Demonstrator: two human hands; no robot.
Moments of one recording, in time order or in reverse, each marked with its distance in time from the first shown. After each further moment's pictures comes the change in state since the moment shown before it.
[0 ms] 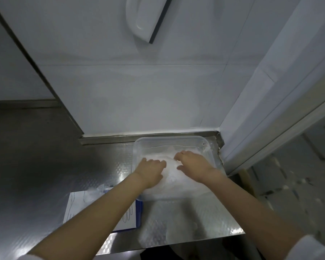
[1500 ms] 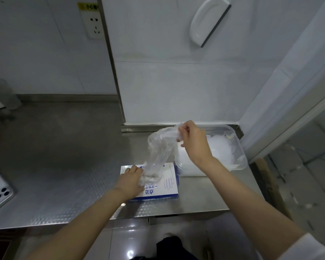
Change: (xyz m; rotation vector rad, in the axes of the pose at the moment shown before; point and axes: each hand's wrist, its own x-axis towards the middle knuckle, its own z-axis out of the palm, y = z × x) left_hand -0.172 -0.113 0.062 -0.197 0.001 -0.246; right_hand -0.033 -0.178 -0.036 0.764 0.637 0.155
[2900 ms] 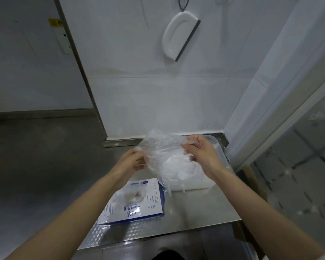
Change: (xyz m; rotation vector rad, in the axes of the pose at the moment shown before) left_hand 0.033 0.067 -0.097 -1.489 0.016 -0.042; right_hand 0.016 0.040 -0.065 0.624 -0.097 0.339
